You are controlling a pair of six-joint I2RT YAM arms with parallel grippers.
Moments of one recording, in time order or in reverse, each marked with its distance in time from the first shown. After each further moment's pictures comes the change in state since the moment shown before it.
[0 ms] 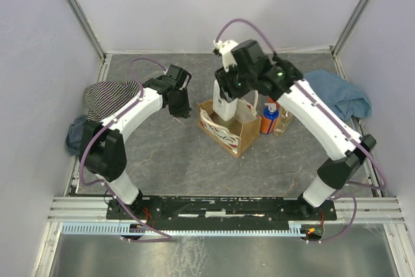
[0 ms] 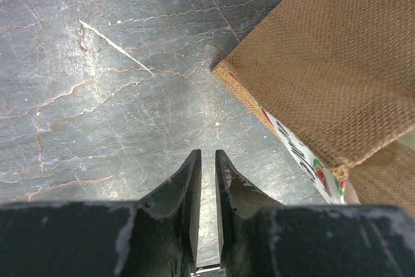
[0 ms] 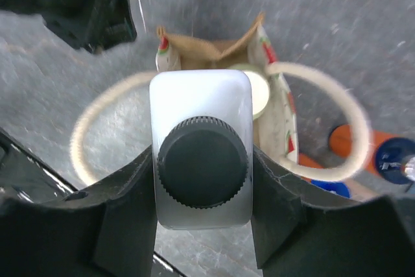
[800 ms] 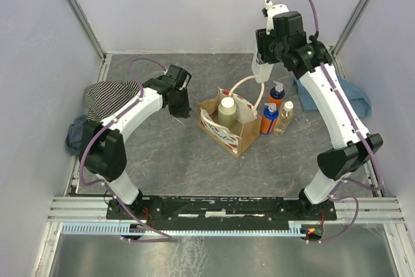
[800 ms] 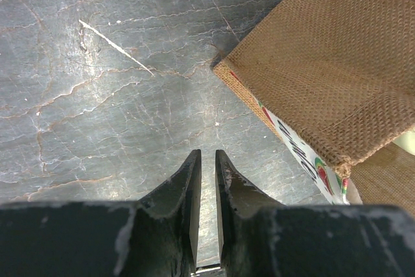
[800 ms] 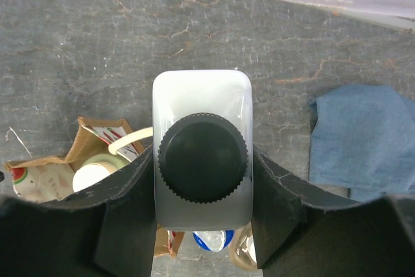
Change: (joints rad) left arm 0.000 0.000 0.000 0.000 0.001 0.000; right arm -0.316 0.028 0.202 0.085 0.191 0.011
